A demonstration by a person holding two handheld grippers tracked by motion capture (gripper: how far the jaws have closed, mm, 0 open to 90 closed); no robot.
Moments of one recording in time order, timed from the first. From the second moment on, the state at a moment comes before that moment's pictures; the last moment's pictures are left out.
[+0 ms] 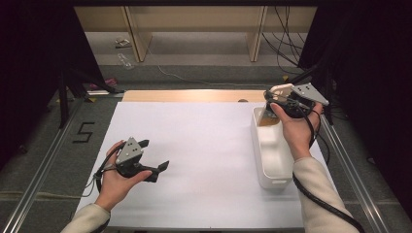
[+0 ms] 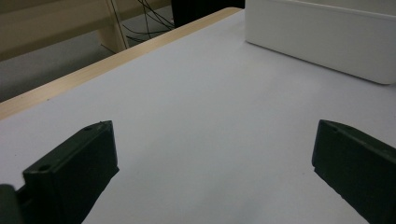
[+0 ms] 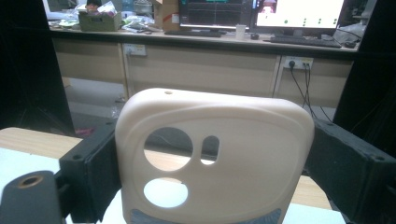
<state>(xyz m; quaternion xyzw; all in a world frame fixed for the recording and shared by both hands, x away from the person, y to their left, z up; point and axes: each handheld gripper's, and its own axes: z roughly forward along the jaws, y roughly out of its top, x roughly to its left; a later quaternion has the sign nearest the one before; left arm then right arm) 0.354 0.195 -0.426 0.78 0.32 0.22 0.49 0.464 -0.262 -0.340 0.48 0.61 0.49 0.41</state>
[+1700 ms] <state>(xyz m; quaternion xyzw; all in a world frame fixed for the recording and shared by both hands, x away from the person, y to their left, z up) 0.355 0.196 -0.426 0.78 0.32 0.22 0.50 0.498 -0.260 -0.348 0.50 0.61 0.46 0.40</state>
